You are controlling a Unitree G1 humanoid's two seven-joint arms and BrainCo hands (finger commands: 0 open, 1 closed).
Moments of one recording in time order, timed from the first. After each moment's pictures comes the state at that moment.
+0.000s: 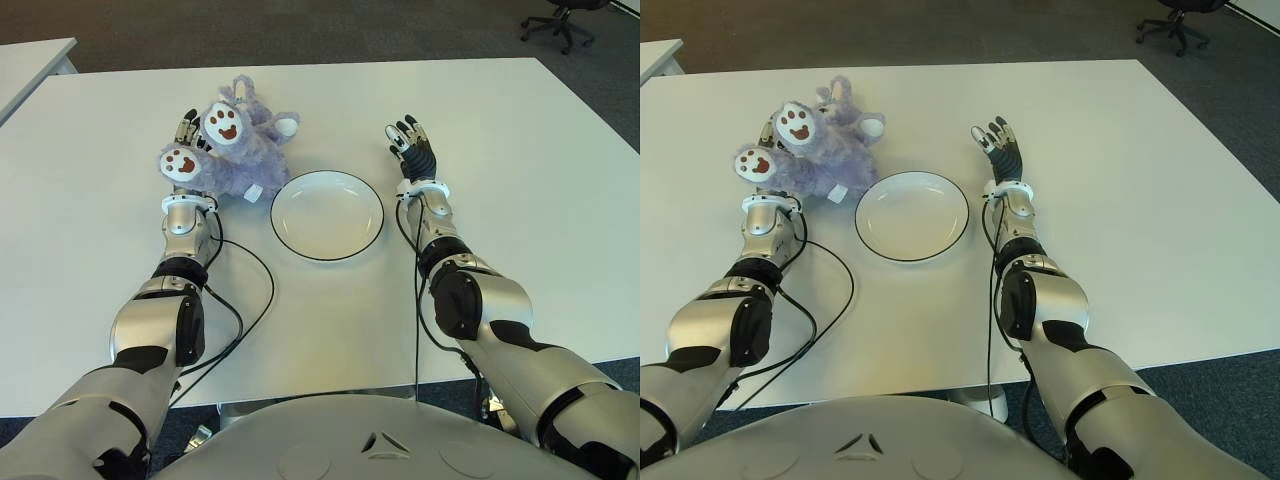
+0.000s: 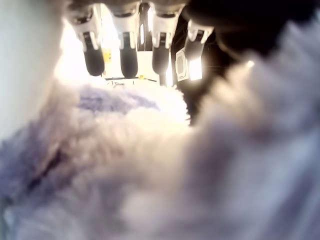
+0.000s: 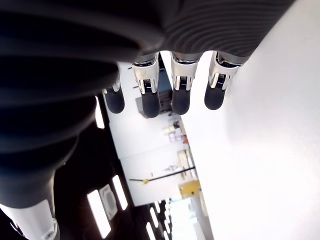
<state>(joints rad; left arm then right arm) -0.59 0.22 0.23 1.18 -0.12 -0.65 -0.02 -0.83 -0.06 -0.37 1.28 0.09 -0.39 0.09</state>
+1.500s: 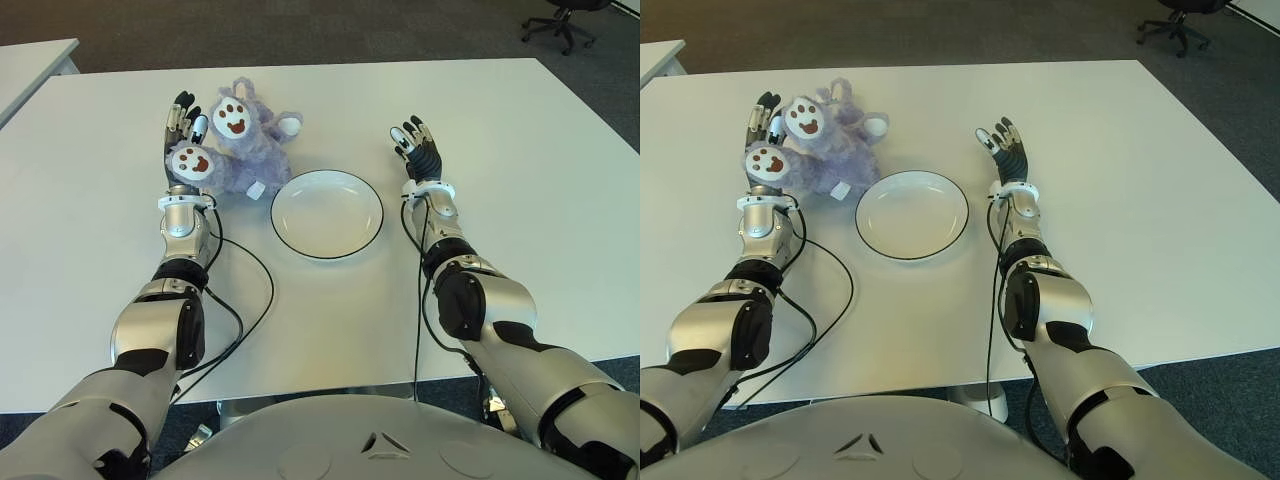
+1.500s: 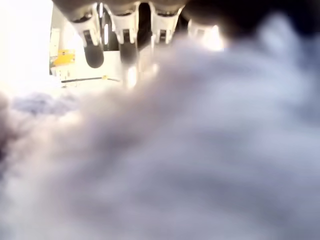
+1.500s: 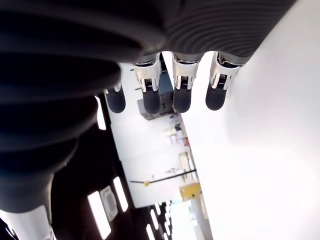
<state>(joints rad) -0.58 0.22 0.22 1.15 -0.11 -0.84 0.01 -0.83 -0.08 -0.37 1.27 0.08 -0.39 0.10</state>
